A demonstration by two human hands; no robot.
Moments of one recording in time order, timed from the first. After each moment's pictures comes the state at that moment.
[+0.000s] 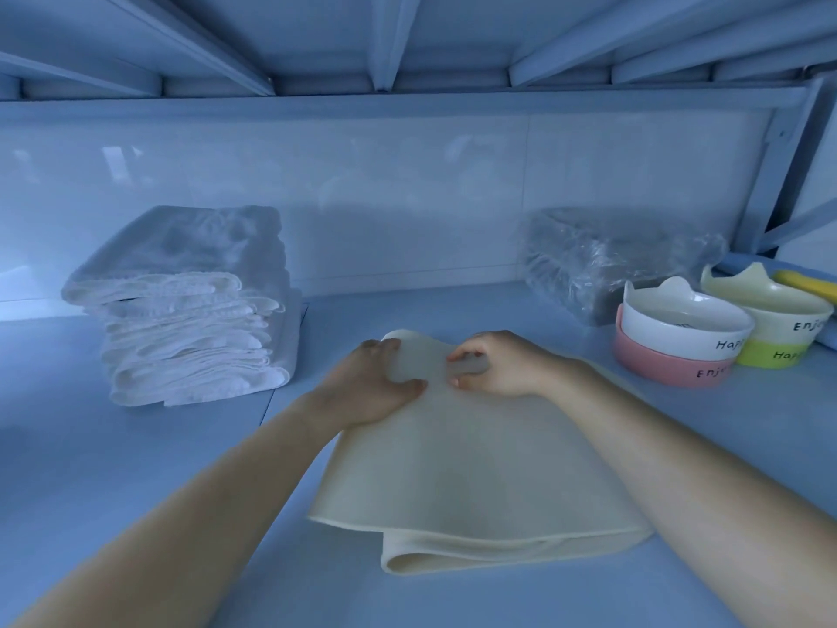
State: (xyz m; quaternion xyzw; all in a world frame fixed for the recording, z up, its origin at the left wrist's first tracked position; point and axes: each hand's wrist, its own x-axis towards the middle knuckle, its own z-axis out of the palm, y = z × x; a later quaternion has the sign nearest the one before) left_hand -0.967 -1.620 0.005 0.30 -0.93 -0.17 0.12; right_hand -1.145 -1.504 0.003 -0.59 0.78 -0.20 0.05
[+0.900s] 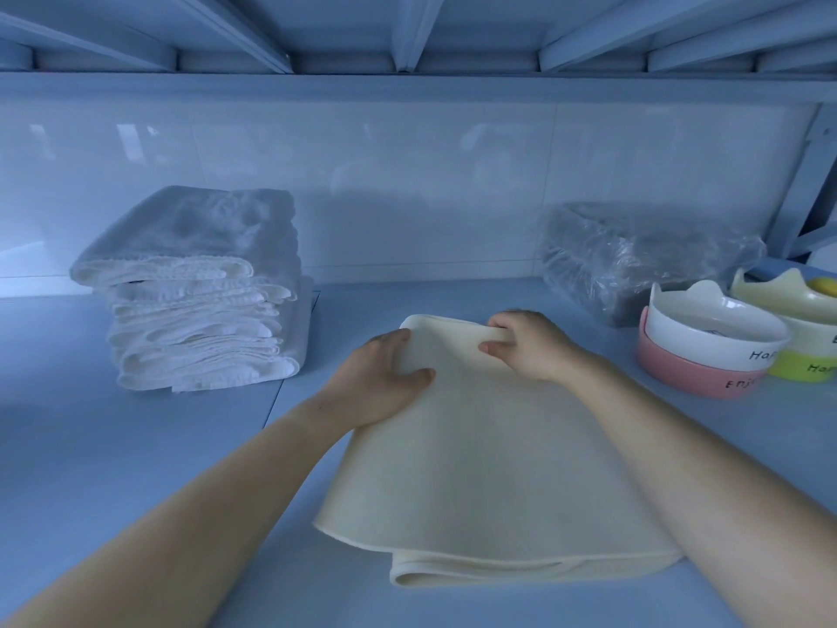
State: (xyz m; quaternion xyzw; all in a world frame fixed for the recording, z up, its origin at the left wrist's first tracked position) left_hand -0.957 -1.615 0.005 0.29 -0.90 -0.28 0.18; right_hand -1.163 -1.512 0.007 -0.53 0.82 -0.23 -0.02
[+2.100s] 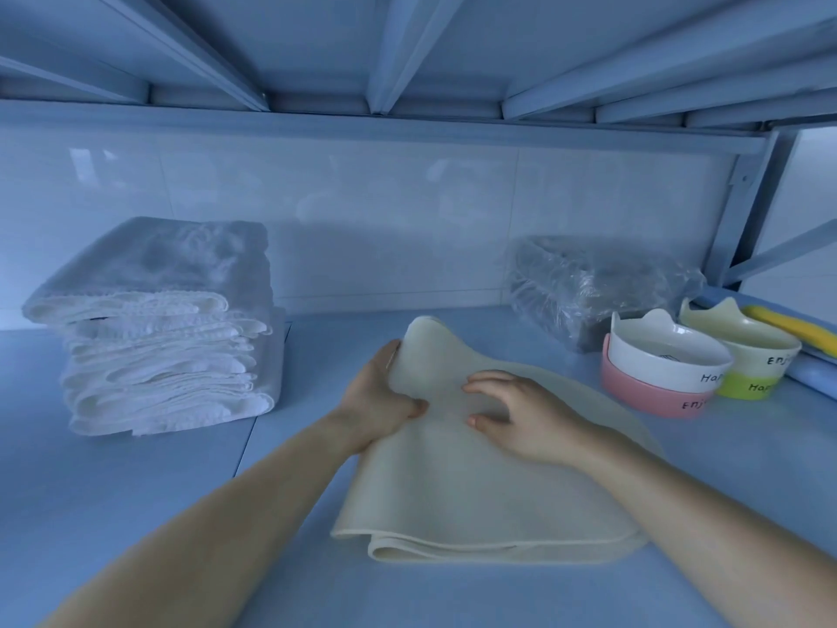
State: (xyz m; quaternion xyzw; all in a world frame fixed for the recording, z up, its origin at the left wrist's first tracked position) left_hand -0.989 -1.615 0.001 0.26 -0.81 -0.47 0.23; right_hand -1.137 -1.468 -0.016 -0.58 0.78 -0.22 -0.05
